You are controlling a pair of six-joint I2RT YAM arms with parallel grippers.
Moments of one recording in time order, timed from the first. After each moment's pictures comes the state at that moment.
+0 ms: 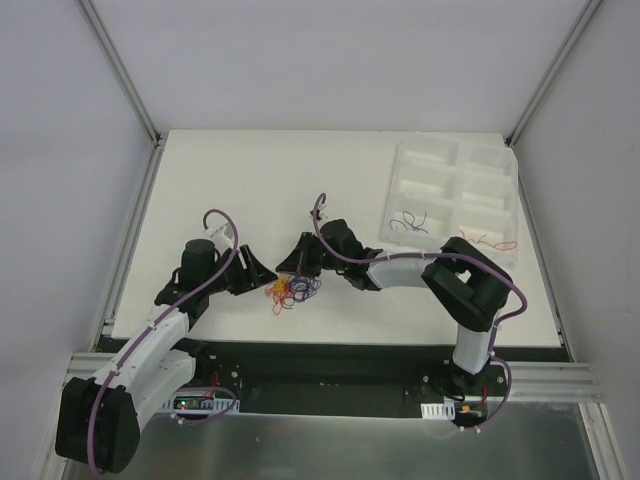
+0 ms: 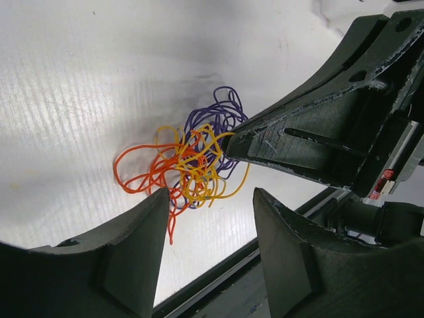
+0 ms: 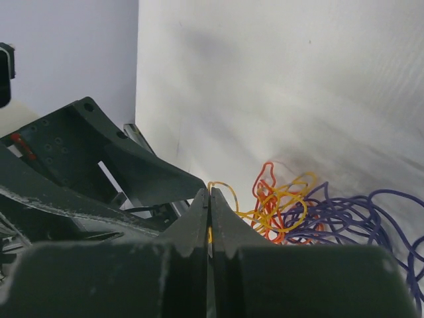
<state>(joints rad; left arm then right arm) -0.23 0.82 0.34 -0.16 0.50 -0.71 0.92 1.85 0.94 0.44 -0.30 1.06</state>
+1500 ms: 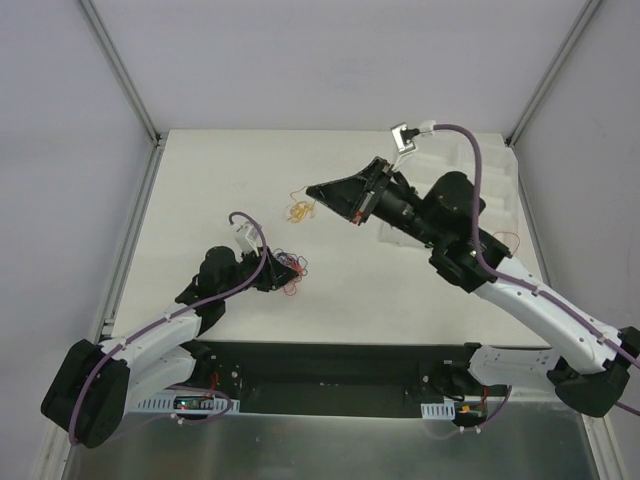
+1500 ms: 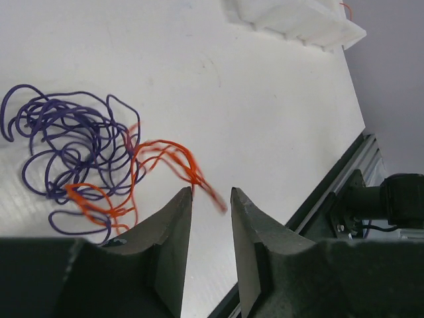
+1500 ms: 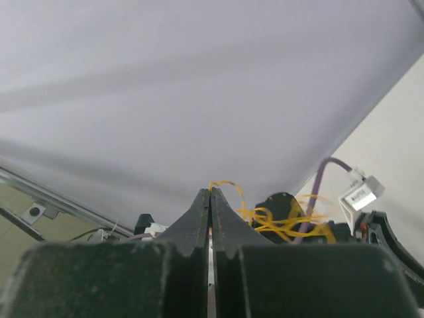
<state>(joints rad) -0.48 0.96 0.26 0.36 0.41 -0.70 0.92 1.15 1.25 0.07 -0.20 0.94</state>
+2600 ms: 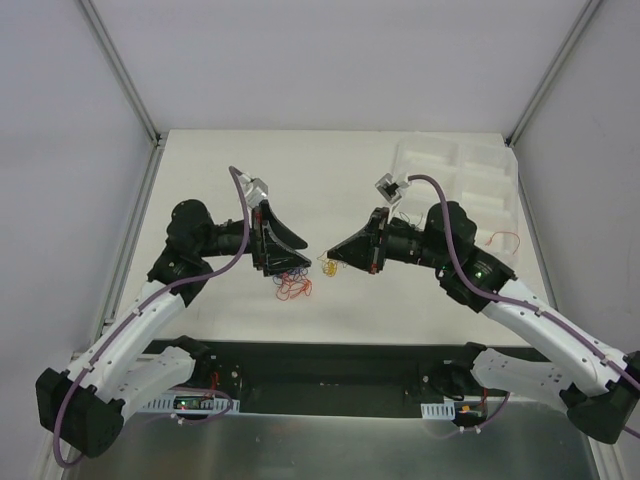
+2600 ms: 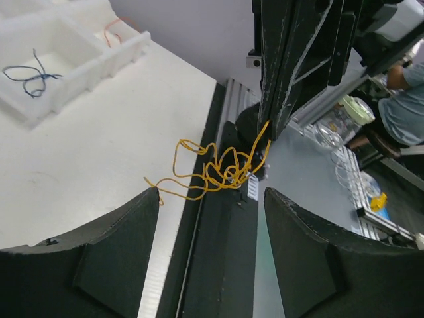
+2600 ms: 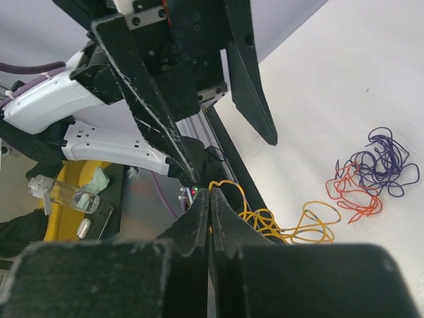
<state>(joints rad) -0.44 0.86 0.76 0.11 0.98 -0.55 0.83 0.96 0.98 -0.12 -0.49 0.60</state>
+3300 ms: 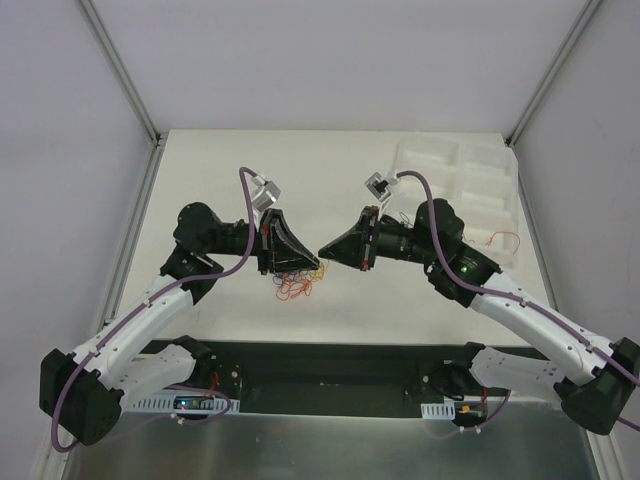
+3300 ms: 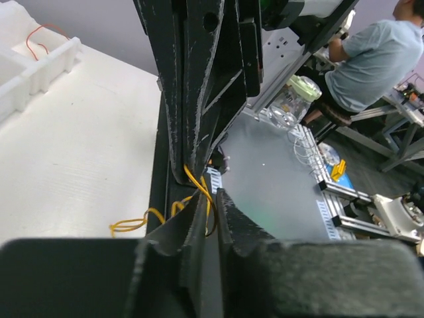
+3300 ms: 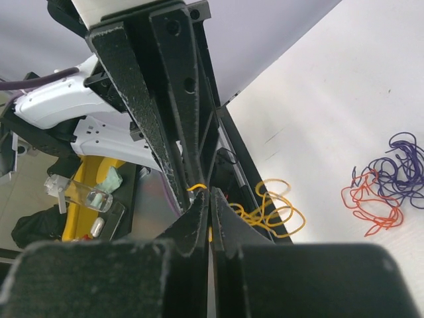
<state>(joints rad) -0.52 0.96 0.74 0.40 1.13 -0.72 0.83 1.03 0.95 0.01 -0.54 0.66</state>
